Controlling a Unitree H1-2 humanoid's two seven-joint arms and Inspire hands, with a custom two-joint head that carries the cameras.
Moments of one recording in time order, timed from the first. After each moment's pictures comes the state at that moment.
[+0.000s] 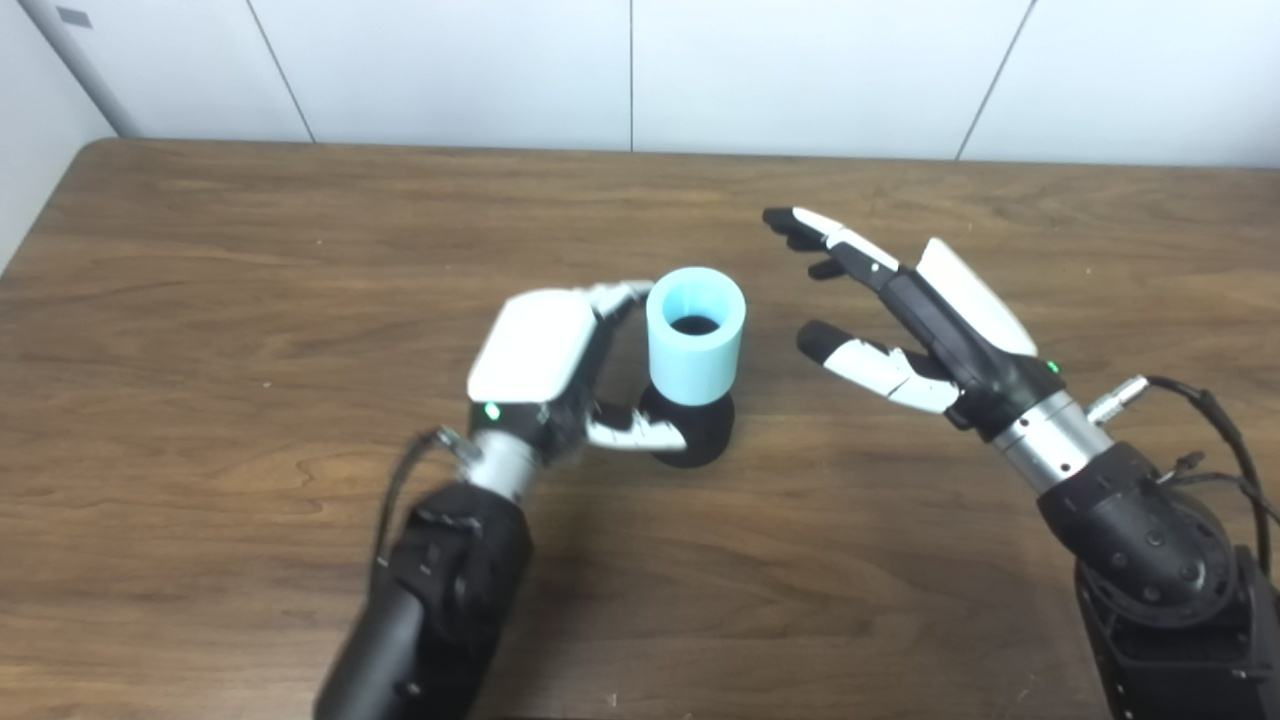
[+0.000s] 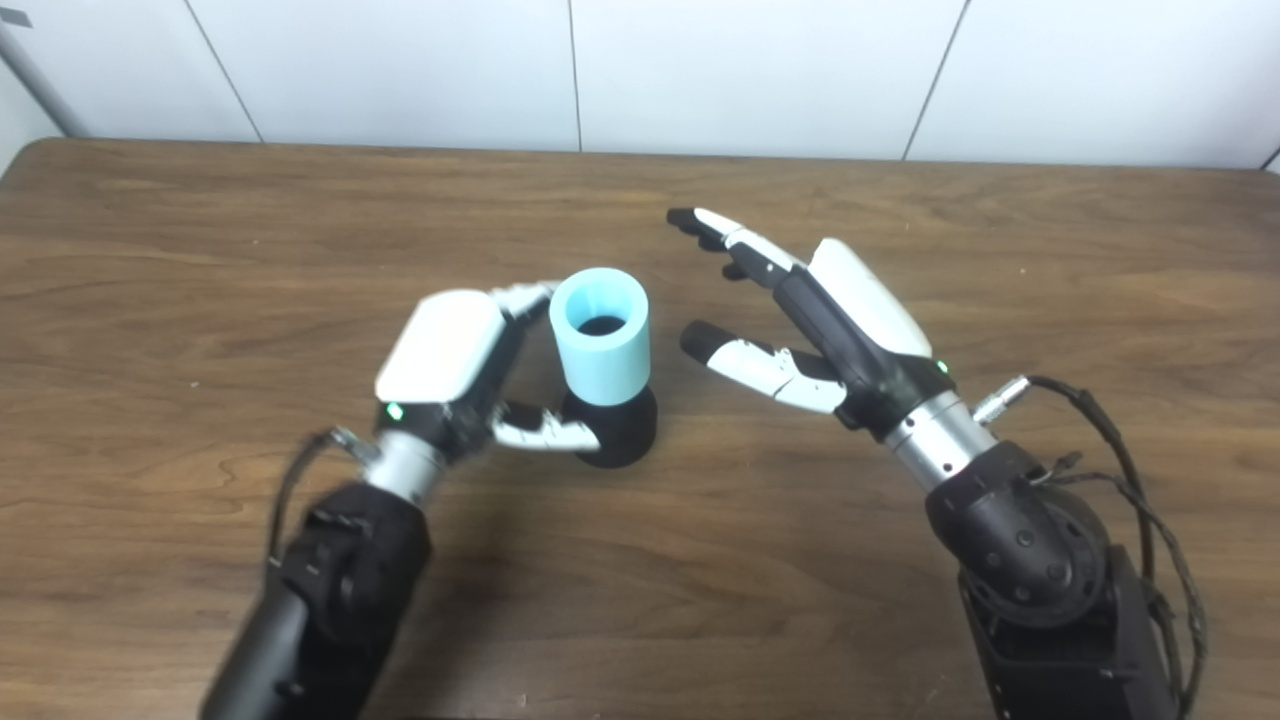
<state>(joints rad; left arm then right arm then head) -0.15 0.15 -0.35 -0.45 1.04 0.31 -0.32 -0.12 -0.29 0.14 -0.58 -0.44 0.22 0.42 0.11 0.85</state>
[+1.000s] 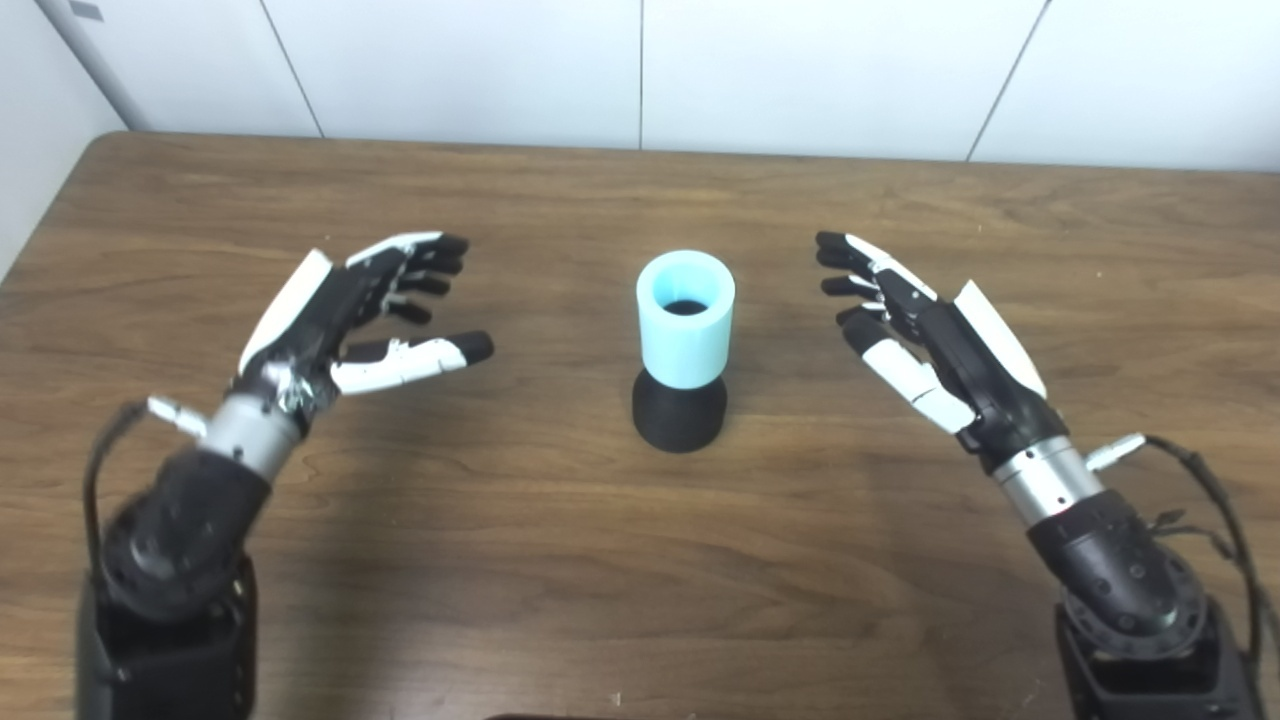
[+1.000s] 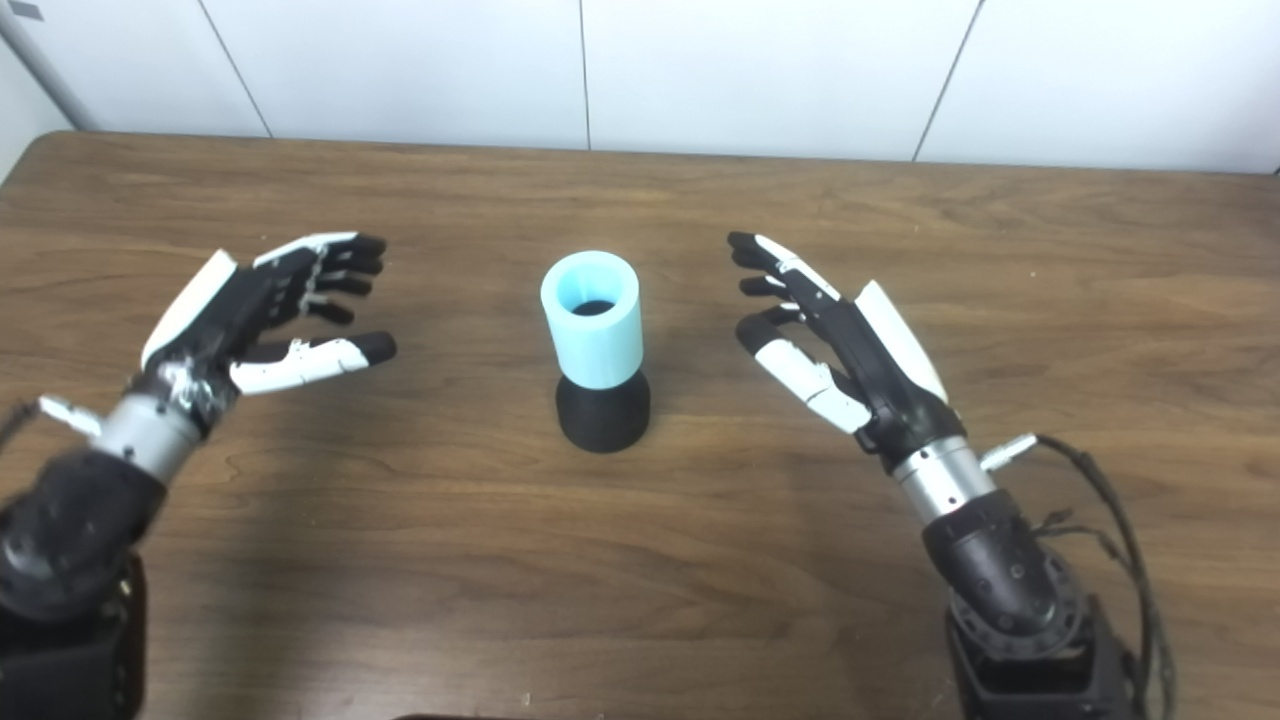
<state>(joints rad) 0.00 0.22 0.19 -0.48 0.25 0.33 -0.43 -0.02 -0.17 0.08 -0.47 -0.30 0.21 0.26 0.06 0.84</state>
